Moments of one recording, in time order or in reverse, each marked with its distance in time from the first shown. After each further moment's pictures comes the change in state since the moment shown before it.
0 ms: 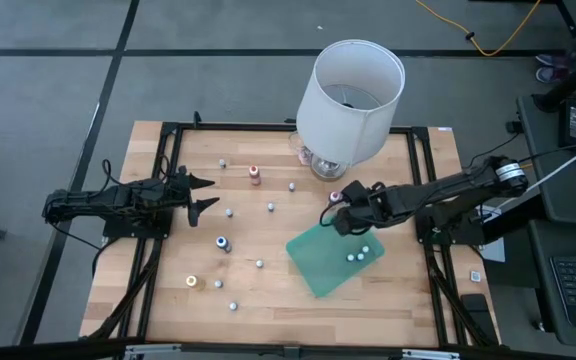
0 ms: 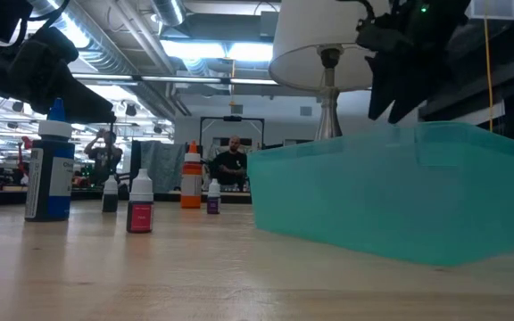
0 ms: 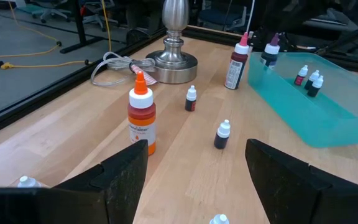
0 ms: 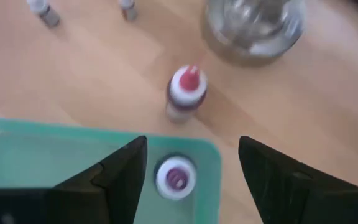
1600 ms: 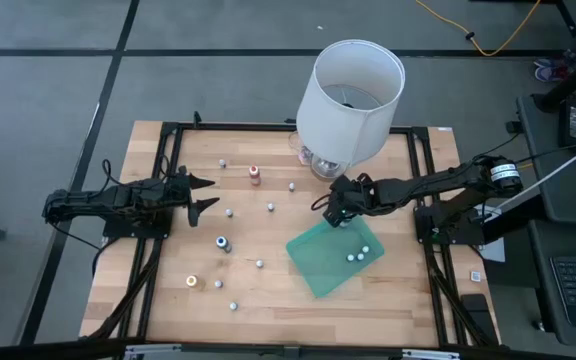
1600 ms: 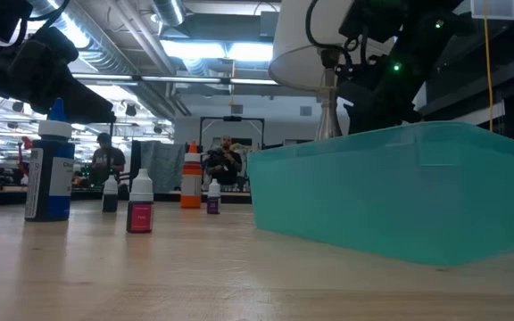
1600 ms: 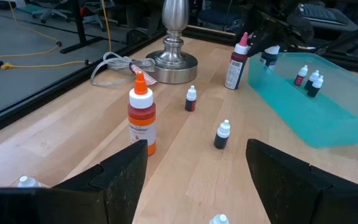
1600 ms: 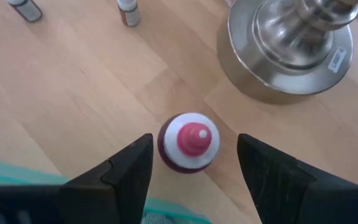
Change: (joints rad) left arm 0.000 0.000 0.000 0.001 0.000 0.000; right arm -0.175 0.046 -0.190 0.408 -0.060 -0.343
